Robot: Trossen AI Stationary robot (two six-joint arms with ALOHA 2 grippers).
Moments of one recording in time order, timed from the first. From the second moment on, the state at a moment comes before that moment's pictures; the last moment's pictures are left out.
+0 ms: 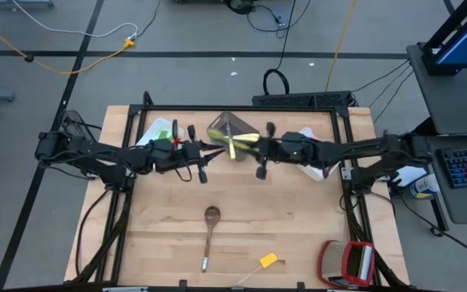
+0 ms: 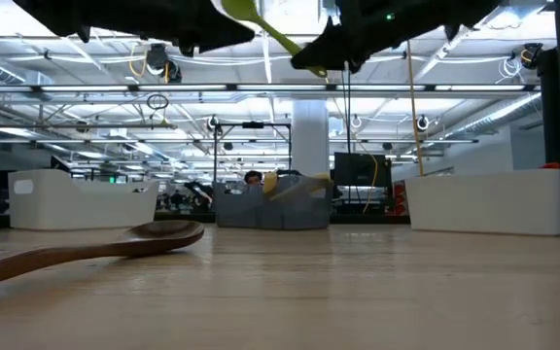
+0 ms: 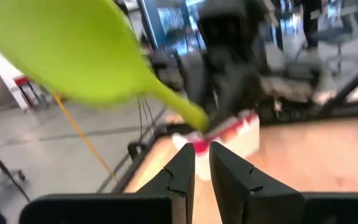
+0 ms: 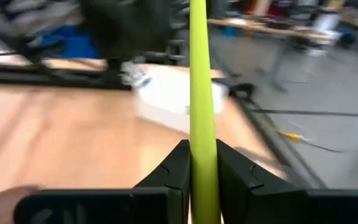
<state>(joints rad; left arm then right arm) 0.00 1.23 0.64 0.59 -0.26 0.27 -0.07 1.37 0.87 0.28 0.19 -0.13</state>
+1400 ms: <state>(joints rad) 0.05 1.23 0.64 0.35 -0.33 0.20 -0.25 0.88 0.87 -1.34 0.07 1.05</state>
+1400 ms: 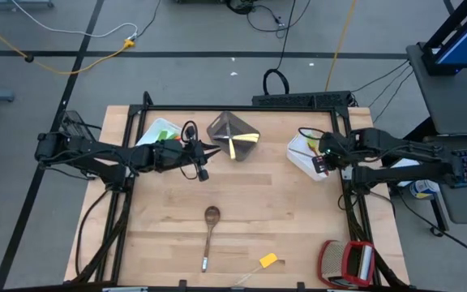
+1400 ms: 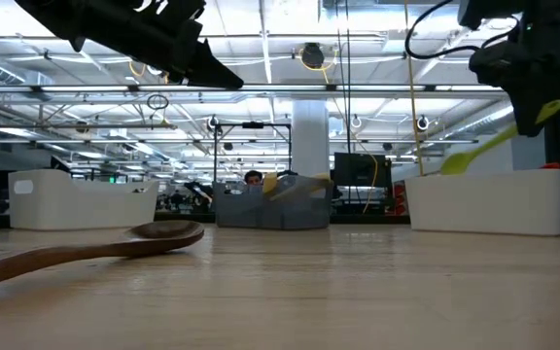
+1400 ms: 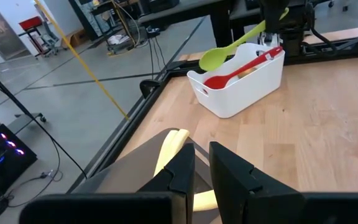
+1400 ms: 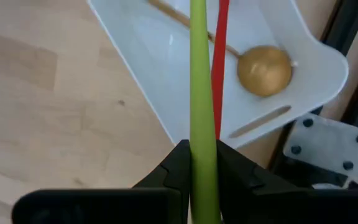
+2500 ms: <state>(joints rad) 0.05 1.23 0.64 0.31 -0.33 0.18 -0.41 0.94 0.71 -1.06 0.06 0.73</state>
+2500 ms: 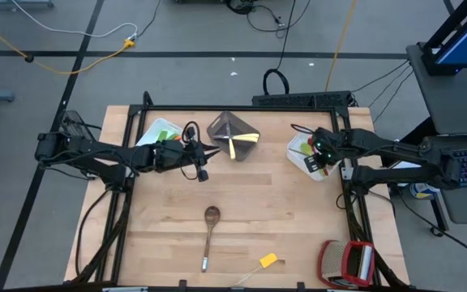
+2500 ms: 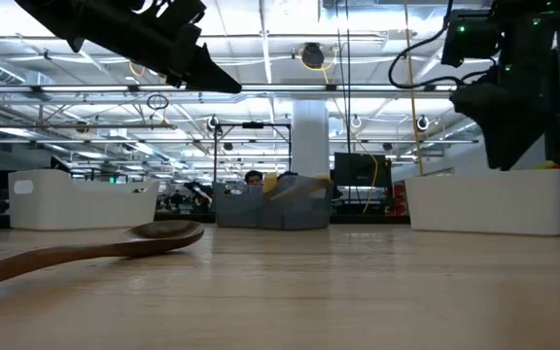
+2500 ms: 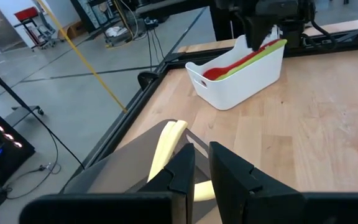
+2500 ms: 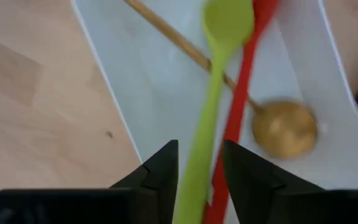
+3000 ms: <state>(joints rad) 0.04 1.23 0.64 0.29 -0.32 0.17 -0.39 0.94 0.71 -0.50 0.08 0.32</state>
